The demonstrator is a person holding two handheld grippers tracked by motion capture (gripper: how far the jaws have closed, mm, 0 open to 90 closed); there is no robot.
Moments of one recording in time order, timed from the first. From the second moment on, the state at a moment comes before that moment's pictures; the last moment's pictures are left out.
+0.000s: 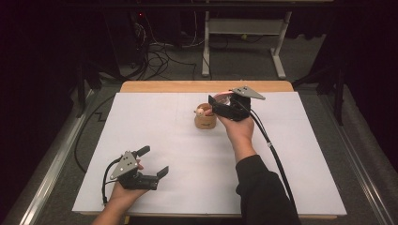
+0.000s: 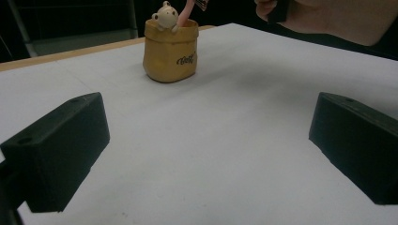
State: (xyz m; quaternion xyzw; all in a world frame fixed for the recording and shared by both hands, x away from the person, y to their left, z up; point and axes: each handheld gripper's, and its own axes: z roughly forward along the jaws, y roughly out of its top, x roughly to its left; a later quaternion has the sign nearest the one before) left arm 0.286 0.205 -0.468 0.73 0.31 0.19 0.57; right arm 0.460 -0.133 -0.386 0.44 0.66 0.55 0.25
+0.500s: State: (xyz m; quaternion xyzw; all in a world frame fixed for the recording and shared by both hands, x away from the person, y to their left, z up) left arm 0.286 0.204 -0.468 0.73 0.31 0.19 0.57; right arm 0.458 -0.139 -0.389 0.44 0.68 0.53 0.26
